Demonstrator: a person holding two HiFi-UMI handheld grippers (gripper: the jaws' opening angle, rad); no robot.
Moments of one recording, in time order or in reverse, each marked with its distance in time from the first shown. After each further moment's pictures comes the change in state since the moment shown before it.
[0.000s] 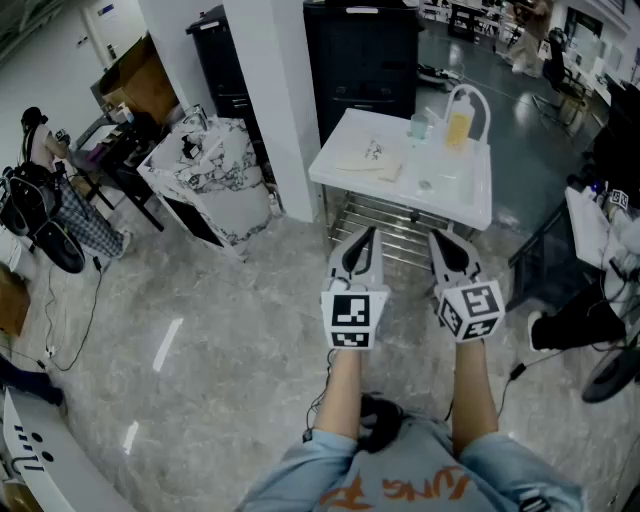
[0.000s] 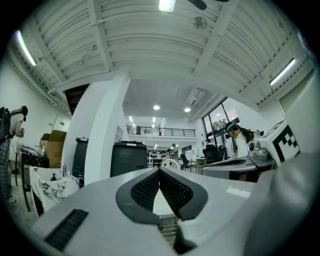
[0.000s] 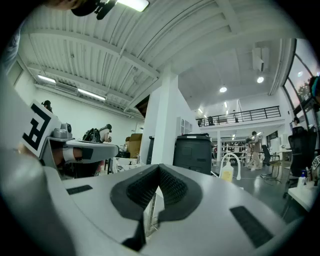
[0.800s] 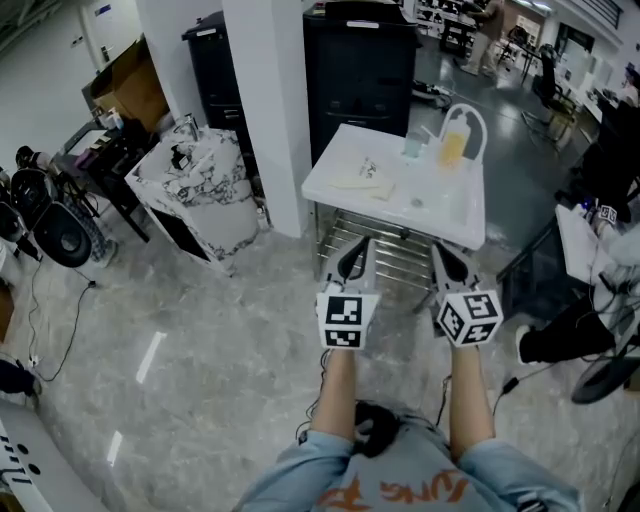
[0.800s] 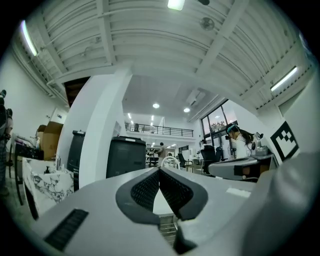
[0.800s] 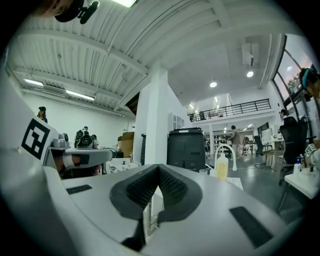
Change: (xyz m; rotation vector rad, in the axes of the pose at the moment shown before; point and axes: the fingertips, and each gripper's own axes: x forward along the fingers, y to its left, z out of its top) left arm 0.035 0.035 -0.028 -0.048 0.032 -0.046; right arm 0.030 -0.026 -0.025 0.101 0.035 -0.076
